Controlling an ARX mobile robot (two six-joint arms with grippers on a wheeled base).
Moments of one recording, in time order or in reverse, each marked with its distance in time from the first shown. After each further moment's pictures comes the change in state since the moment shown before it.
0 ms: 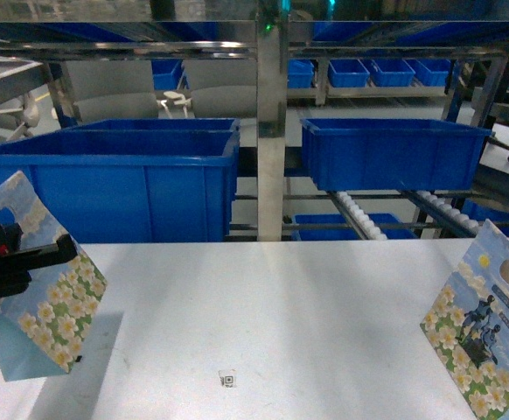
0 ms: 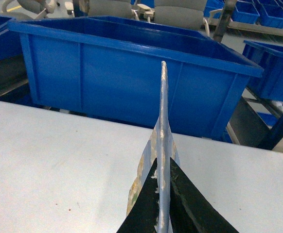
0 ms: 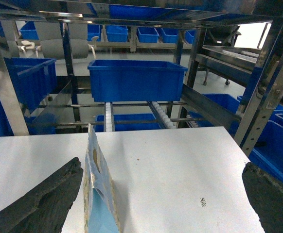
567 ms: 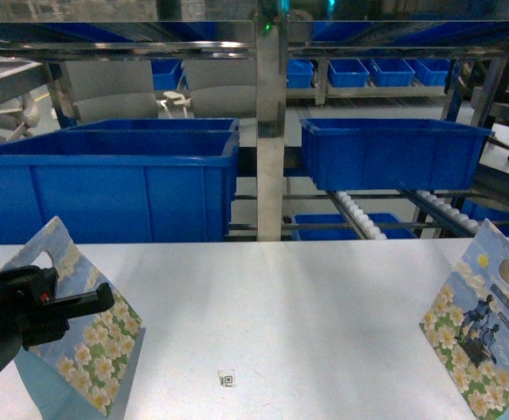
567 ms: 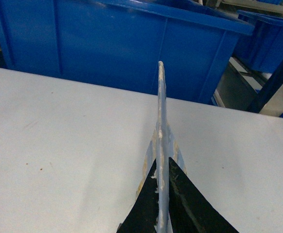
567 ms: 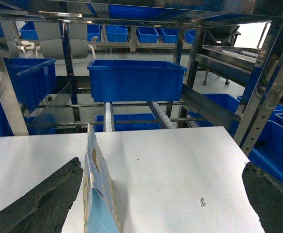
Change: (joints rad) left arm -0.080 0.112 -0.018 0.033 -0.034 -0.072; right arm 0.000 0.000 0.000 0.000 0.000 0.000
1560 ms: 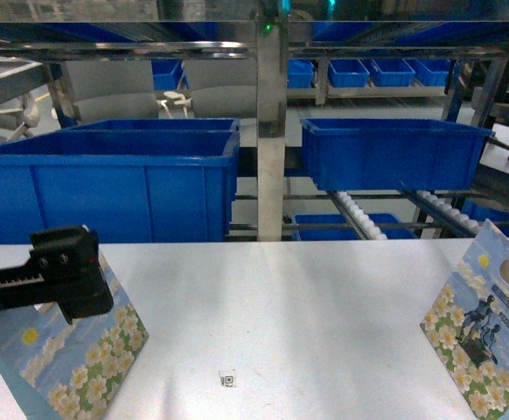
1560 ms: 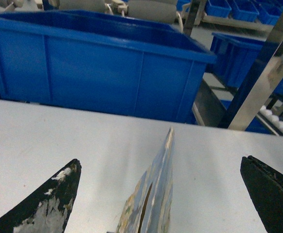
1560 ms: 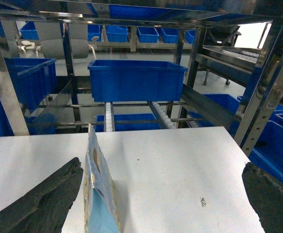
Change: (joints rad) left arm -0.050 -0.242 -0.065 -0.090 0.006 0.038; right arm 0.000 0.000 0.000 0.000 0.000 0.000
